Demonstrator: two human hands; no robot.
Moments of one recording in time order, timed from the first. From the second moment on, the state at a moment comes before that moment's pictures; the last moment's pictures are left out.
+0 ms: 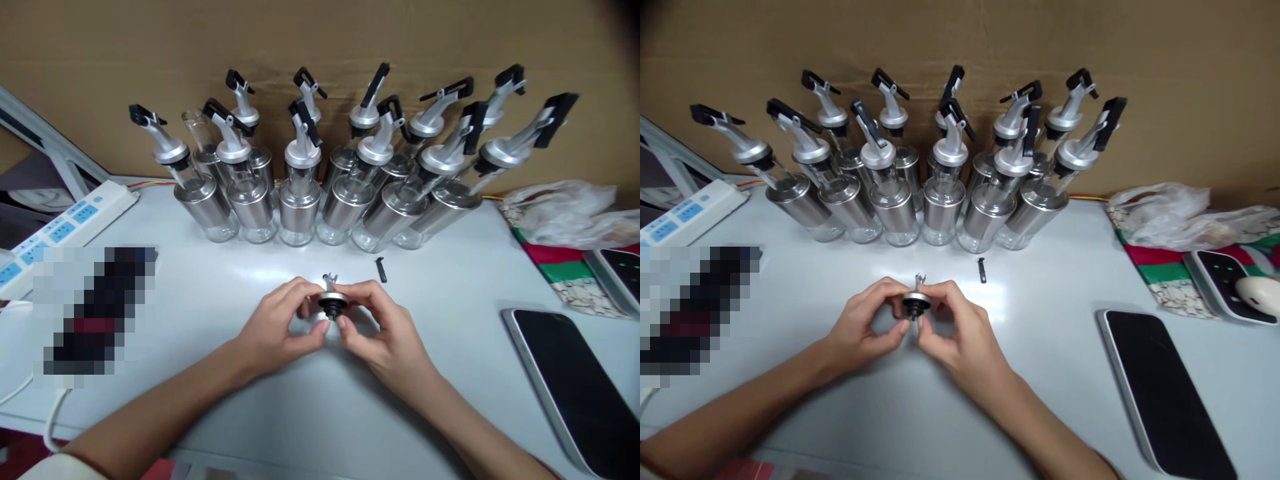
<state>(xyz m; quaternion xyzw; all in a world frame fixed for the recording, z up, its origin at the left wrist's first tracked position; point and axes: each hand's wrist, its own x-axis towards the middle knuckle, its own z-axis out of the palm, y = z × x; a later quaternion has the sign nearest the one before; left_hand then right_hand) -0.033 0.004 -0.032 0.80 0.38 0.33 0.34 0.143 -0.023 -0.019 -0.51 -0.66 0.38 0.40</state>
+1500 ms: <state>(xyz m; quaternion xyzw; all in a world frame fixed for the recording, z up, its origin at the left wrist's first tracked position) -0.037 0.003 -0.043 0.81 0.33 0.24 0.42 0.150 -0.009 -0.008 -0.59 -0.47 0.52 0.41</state>
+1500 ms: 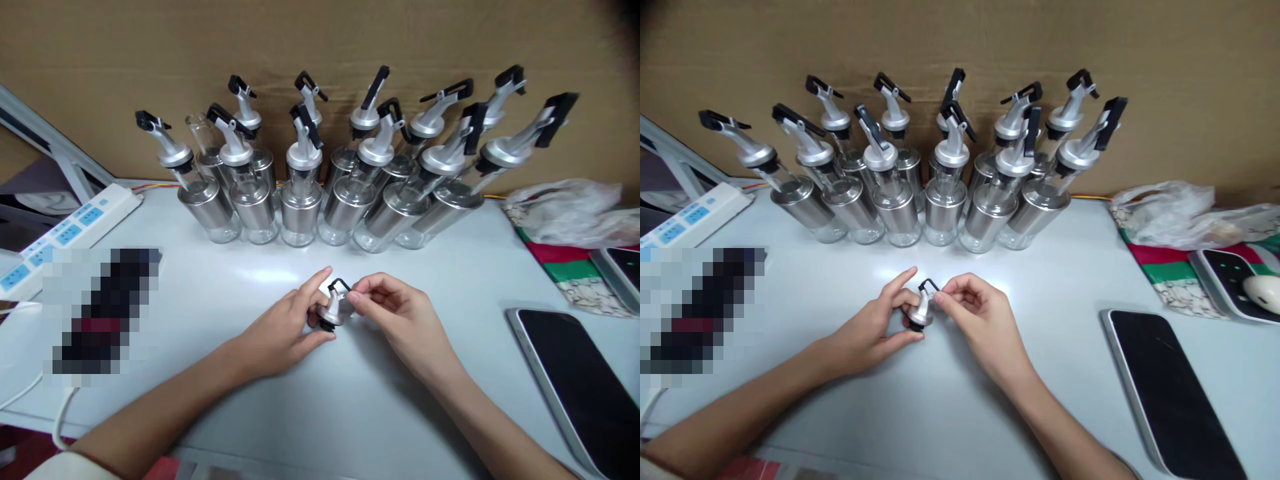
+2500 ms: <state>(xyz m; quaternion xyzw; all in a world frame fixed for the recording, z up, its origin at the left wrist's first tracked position) -0.040 0.003 -0.042 0.82 0.34 0.23 0.41 0.149 -0.009 -0.011 -0.57 -0.44 0.55 0.42</state>
